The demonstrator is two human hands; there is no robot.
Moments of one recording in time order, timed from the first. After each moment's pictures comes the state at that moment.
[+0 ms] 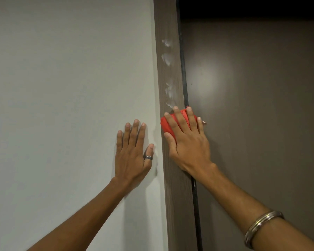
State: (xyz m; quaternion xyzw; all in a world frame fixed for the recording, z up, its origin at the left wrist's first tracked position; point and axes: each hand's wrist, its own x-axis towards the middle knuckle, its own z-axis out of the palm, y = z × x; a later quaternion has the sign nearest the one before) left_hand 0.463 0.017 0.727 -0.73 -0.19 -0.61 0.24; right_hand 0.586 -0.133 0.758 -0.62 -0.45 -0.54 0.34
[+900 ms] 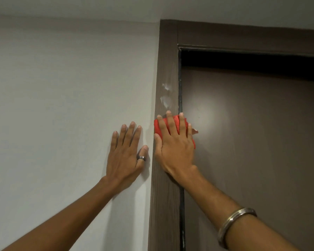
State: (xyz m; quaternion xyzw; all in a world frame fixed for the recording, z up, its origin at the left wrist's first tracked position) left_hand 0.474 0.007 0.839 -0.73 -0.18 -0.63 0.21; right_hand 0.593 -0.130 0.879 -0.60 -0.44 -0.58 0.34
